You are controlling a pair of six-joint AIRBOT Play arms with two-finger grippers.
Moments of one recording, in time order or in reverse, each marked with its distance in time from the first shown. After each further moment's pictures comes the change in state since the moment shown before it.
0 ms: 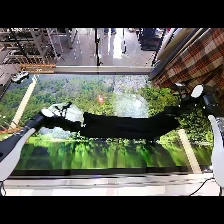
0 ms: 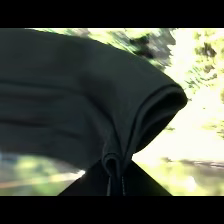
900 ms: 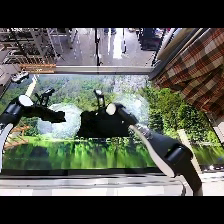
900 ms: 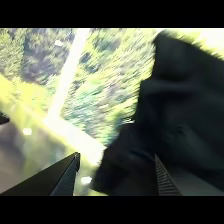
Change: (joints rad) left arm 0.118 0.165 0.149 0.251 -0.186 -0.137; right arm 0.694 -0.419 0.282 0.378 -0.533 0.232
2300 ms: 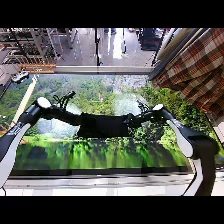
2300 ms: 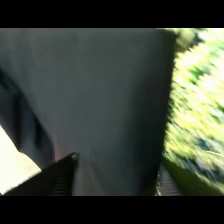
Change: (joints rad) left arm -0.142 -0.077 0.001 -0.198 -0.005 0.163; right arm -0.523 -0.049 -0.341 0.430 0.354 -0.425
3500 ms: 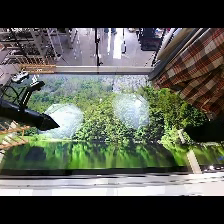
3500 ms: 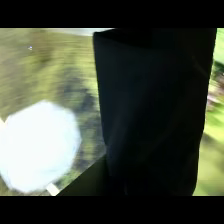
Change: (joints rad) left arm 0.188 0.445 0.000 0.095 -0.397 -0.006; right arm -1.015 0.715 -0.163 -0.454 0.142 0.412
